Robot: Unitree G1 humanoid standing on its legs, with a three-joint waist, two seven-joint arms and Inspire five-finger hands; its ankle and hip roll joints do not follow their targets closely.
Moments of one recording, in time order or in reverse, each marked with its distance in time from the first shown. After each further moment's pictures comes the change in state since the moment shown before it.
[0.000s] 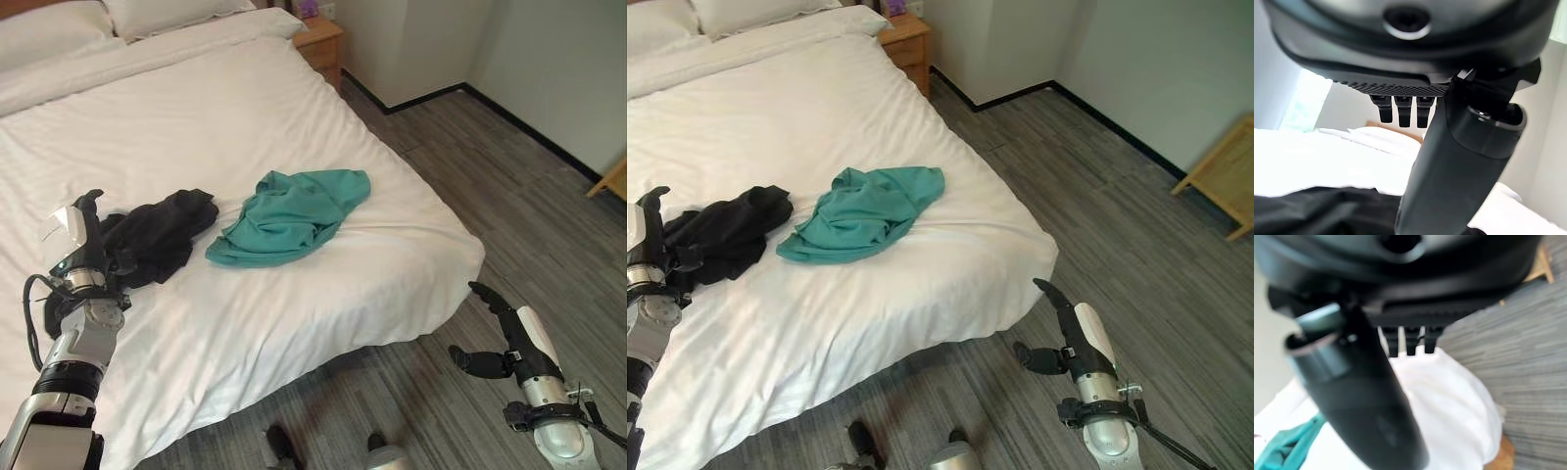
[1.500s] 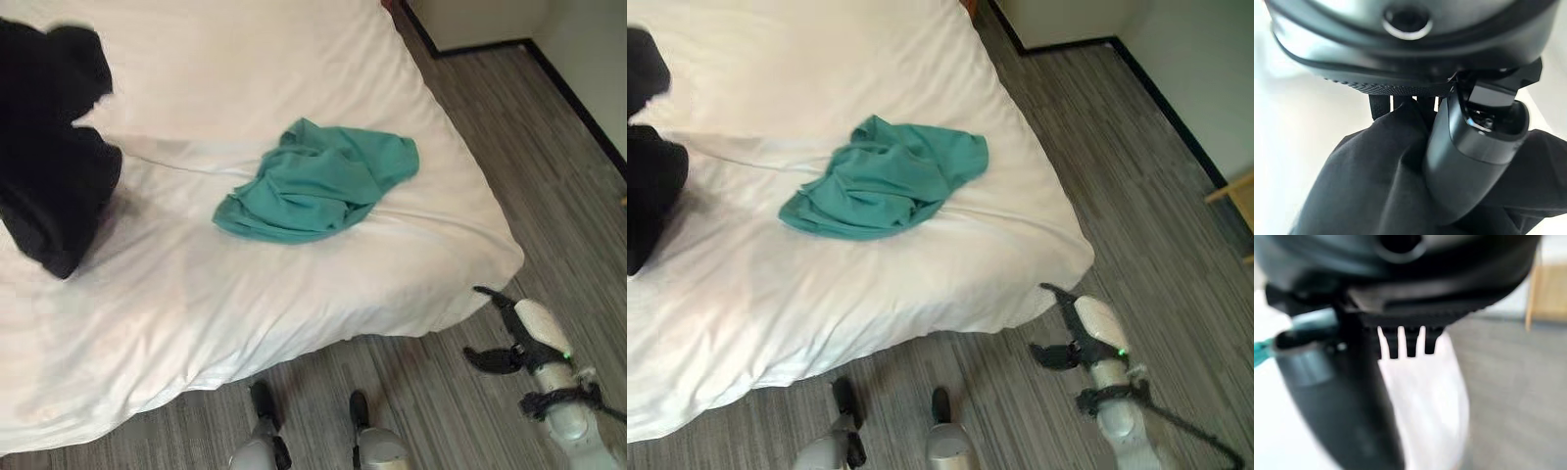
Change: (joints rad) left arm 0.091 0.532 0.345 -0.540 0.296 0.031 -0.062; right arm -0.161 -0.204 -0.148 0.126 -0.296 0.039 -0.050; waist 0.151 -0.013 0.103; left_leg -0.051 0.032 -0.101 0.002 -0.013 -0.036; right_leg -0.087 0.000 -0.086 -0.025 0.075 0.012
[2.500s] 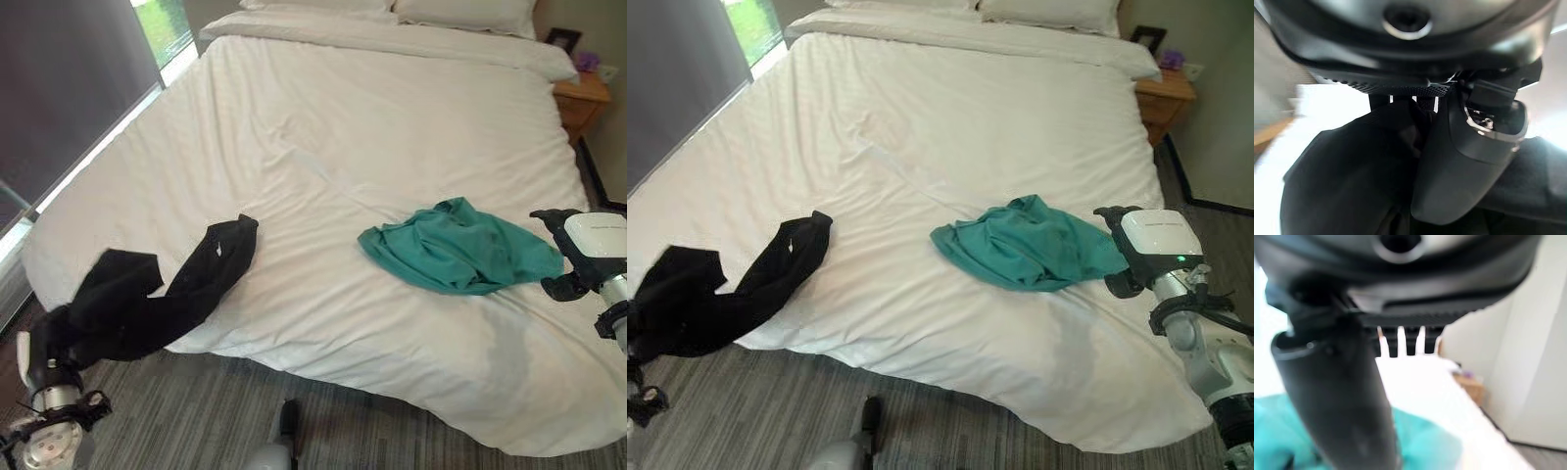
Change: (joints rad) left arm 0.673 -0.840 0.108 0.067 -1.189 -0.299 -0.258; right arm -0.390 -0.355 0.365 0.313 -0.081 0.082 0.021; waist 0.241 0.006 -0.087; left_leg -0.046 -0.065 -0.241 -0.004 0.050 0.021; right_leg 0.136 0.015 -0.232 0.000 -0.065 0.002
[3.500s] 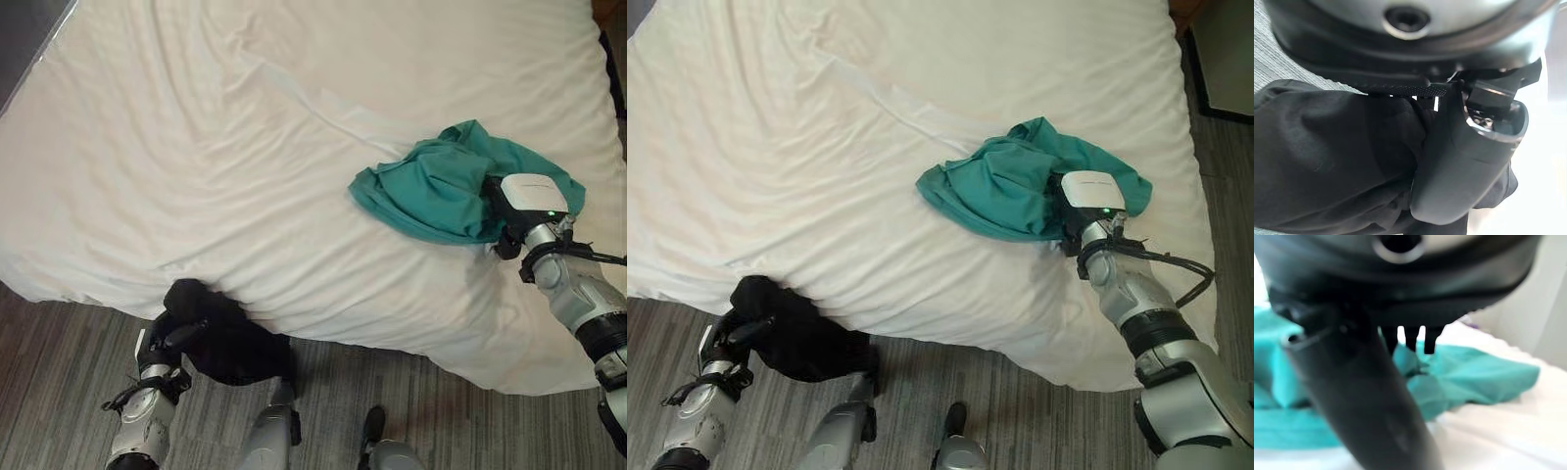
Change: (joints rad) left arm -0.326 -0.070 -0.246 0.327 -0.158 0.067 -0.107; right arm -0.590 0.211 0.433 0.227 0.068 0.099 0.036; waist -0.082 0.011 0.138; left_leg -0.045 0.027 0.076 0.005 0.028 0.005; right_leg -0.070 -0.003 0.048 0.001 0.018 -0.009
